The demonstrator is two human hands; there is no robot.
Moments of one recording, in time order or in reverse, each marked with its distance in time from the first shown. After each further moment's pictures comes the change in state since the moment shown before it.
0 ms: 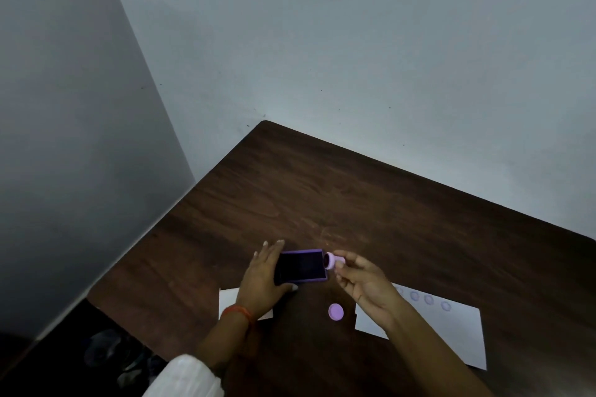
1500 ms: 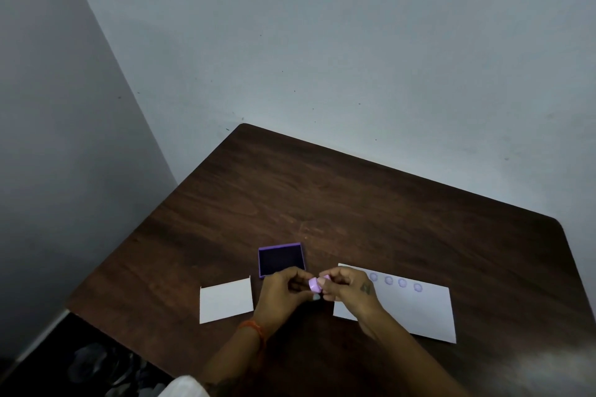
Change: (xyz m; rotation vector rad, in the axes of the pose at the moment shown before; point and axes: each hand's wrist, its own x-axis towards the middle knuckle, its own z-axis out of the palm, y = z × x) left_hand -0.034 0.060 0.037 -0.595 -0.149 -0.033; right_hand -0.022 0.025 -0.025 -0.560 0.195 -0.067
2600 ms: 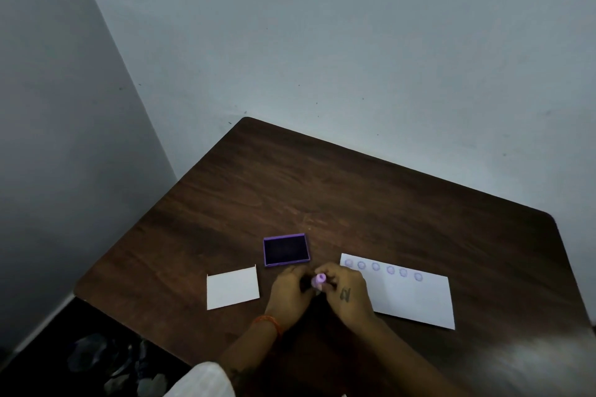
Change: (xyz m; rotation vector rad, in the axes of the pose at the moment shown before) left_hand -0.008 -0.006 0.009 0.389 0.059 0.055; right_hand -0.016 0.009 0.024 -0.459 0.097 -0.283
